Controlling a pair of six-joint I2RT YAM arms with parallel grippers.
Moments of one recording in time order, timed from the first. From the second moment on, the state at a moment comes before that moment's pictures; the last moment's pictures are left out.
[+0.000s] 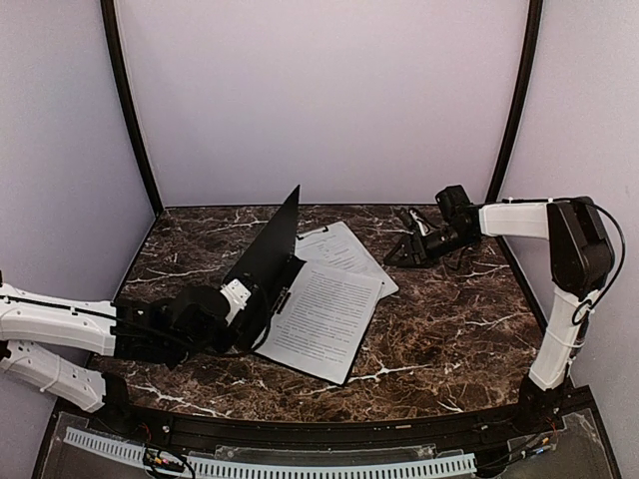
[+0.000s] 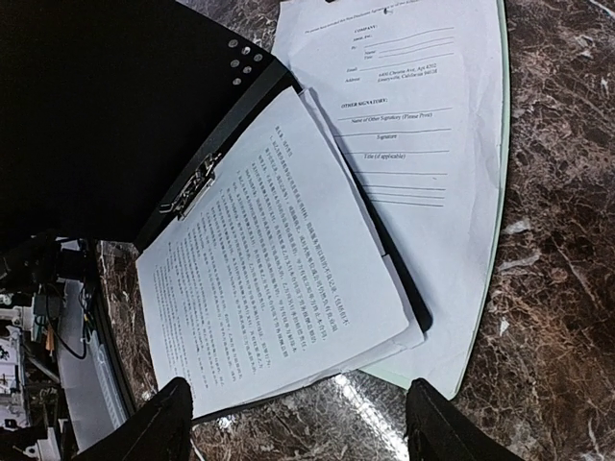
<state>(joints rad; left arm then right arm) -1.10 1.10 0.60 -0.22 -0.67 0.00 0.30 1.87 1.28 -0.46 -0.83 0.01</state>
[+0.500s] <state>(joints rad) -1.38 1.36 0.71 -0.34 -0.71 0.05 0.30 1.87 1.28 -0.49 -0.79 0.00</state>
